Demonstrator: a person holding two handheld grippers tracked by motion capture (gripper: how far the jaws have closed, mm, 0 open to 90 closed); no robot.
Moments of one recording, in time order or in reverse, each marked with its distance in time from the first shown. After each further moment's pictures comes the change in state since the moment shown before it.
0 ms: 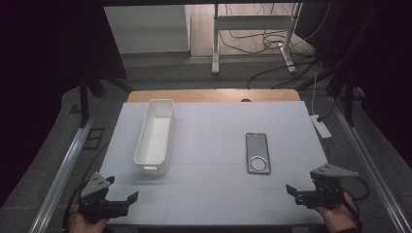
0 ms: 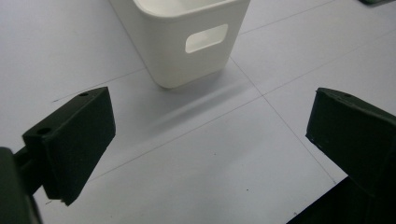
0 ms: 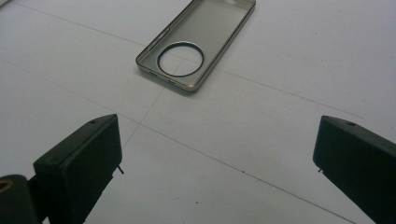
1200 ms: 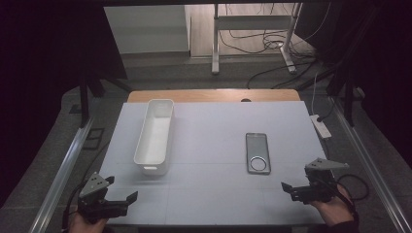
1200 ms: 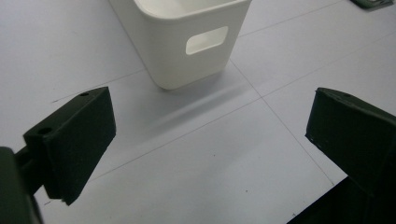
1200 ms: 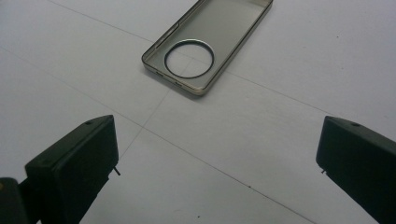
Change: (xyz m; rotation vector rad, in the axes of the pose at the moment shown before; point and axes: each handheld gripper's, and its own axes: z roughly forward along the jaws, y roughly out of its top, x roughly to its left) left arm 0.001 -0.001 -0.001 -0.010 -0.006 -0.008; right arm -0.001 0.013 0.015 0.051 0.042 -0.040
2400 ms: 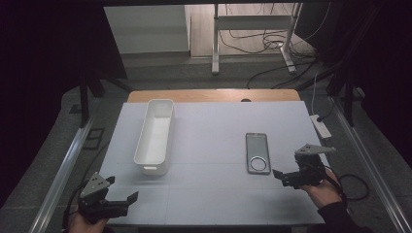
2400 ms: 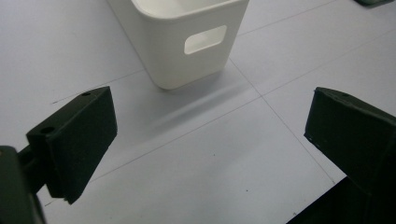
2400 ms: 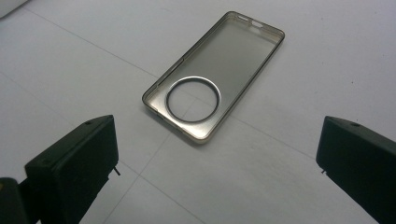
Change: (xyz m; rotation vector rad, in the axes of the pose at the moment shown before) left arm -0.001 0.000 0.000 0.005 0.003 0.013; right arm -0.004 0.034 0.025 -0.021 0.035 -0.039
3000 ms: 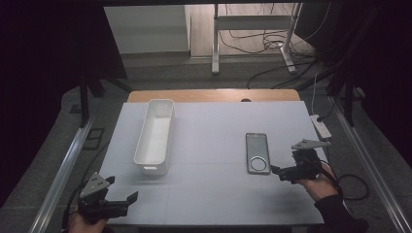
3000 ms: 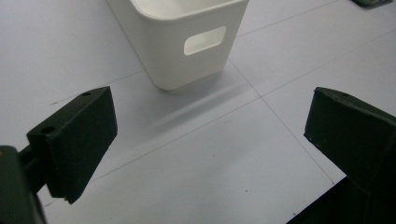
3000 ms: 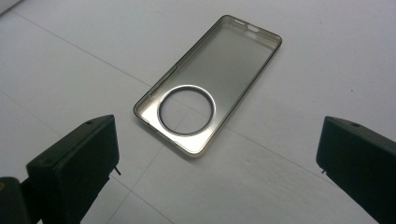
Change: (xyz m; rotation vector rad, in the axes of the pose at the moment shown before) left arm 0.000 0.000 -0.001 -0.005 -0.003 -0.001; right arm -0.004 0.011 0.011 0.022 -0.006 0.009
